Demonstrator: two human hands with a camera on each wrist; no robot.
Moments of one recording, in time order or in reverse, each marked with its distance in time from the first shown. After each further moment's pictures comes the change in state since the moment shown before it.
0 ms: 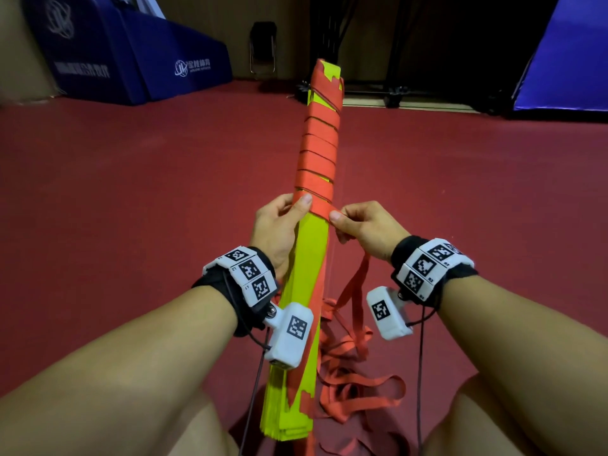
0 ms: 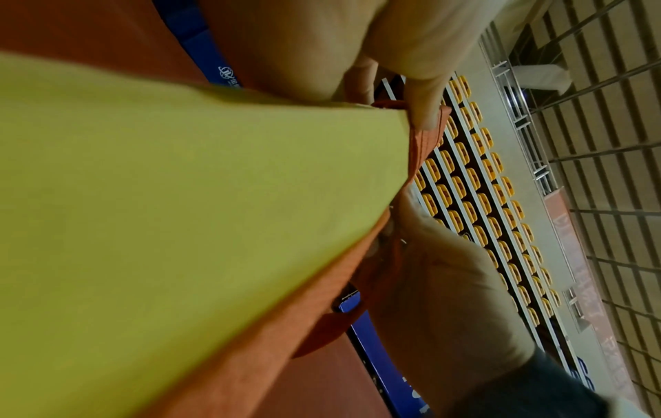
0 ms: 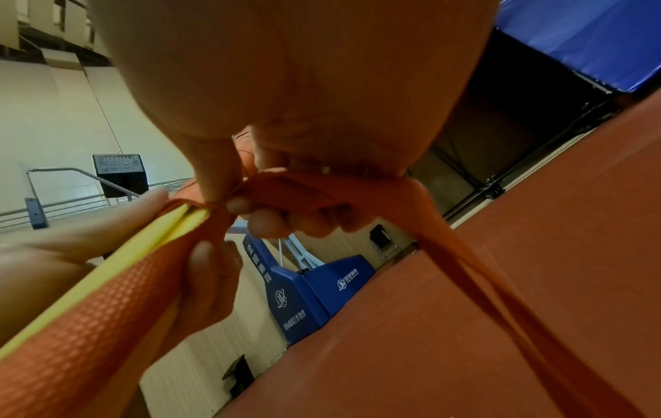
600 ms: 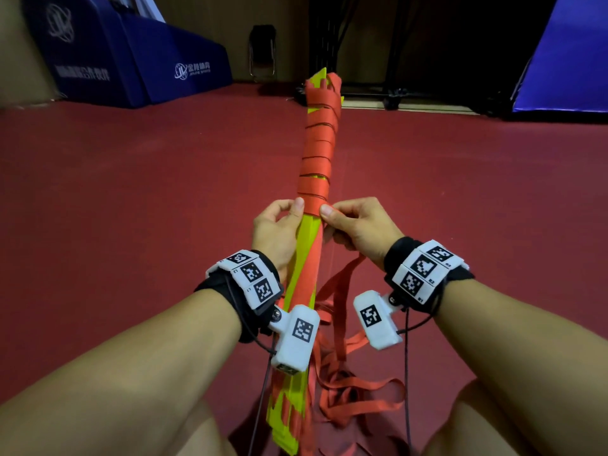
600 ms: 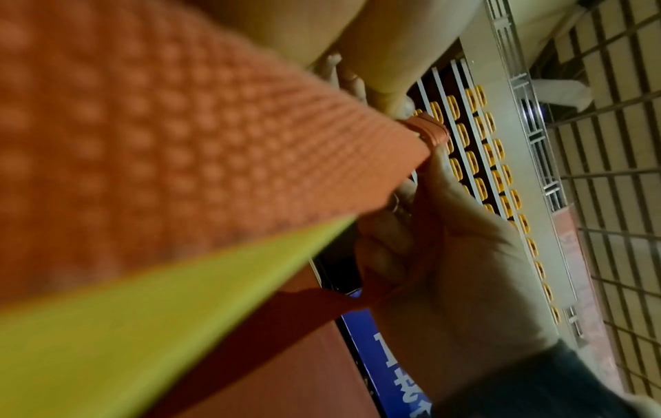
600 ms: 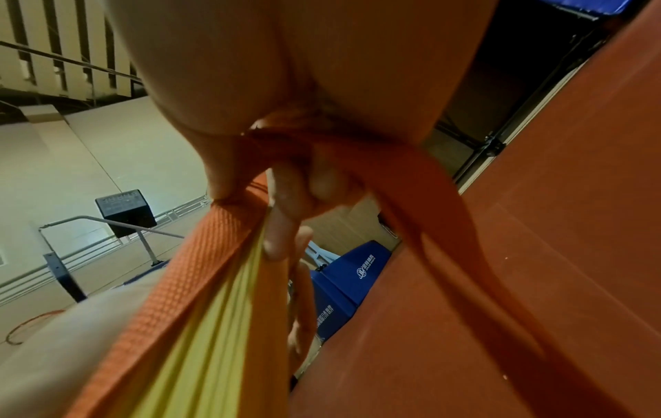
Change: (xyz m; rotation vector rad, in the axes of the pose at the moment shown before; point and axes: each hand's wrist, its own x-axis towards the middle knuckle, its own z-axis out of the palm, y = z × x) left_hand 0.003 -0.008 0.003 0.090 0.148 -0.004; right_hand -0.007 -0.026 0.011 0.349 0.041 -0.013
